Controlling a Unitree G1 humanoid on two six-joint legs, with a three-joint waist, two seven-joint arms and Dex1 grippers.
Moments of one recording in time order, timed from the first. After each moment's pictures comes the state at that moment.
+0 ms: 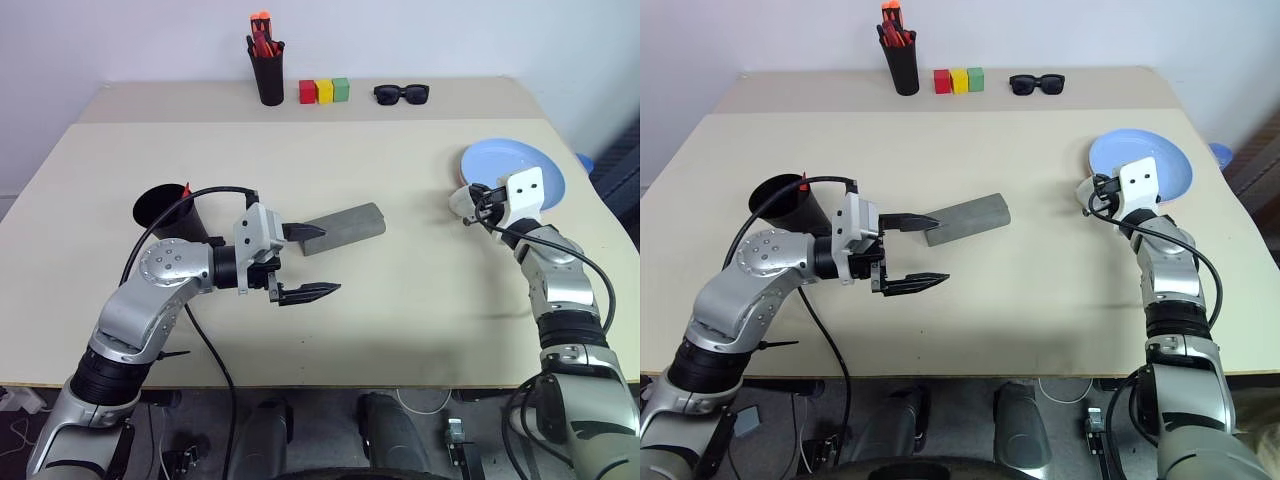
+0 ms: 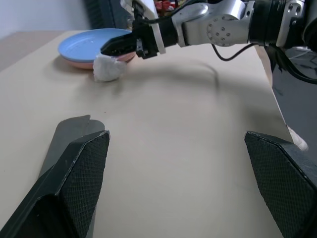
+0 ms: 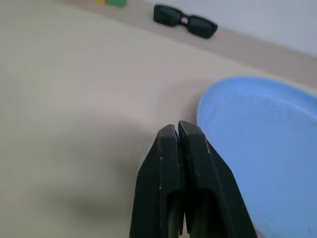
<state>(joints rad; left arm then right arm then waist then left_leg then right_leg) -0.41 0.61 -0.14 -0.38 -0.47 0.46 -0.98 -0.60 -0.57 -0.17 0.59 0.15 -0.01 0.48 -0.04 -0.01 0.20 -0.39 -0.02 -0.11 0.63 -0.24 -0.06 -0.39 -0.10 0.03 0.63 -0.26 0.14</state>
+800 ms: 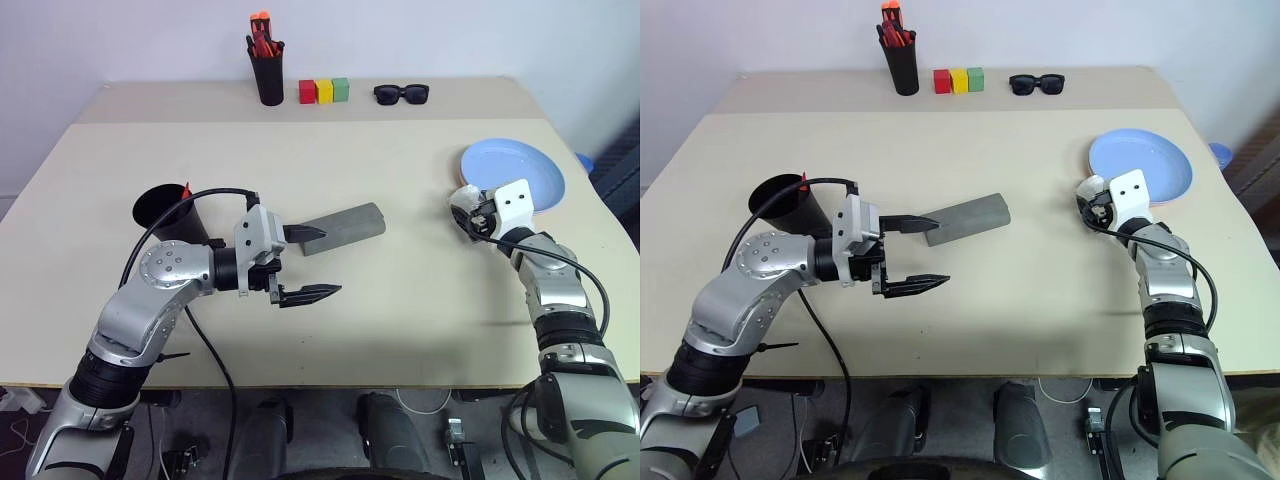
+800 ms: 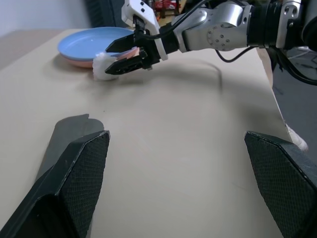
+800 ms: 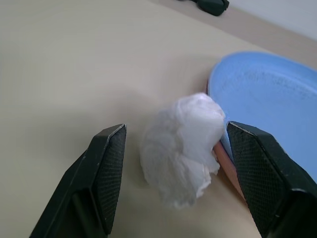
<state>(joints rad) -0.39 0.61 -0.14 -0.40 -0.47 0.48 -0.97 -0.60 -0.57 -0.14 0.72 0.07 -0.08 0.48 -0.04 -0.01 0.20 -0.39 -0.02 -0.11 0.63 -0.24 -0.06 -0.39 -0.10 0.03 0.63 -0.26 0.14</state>
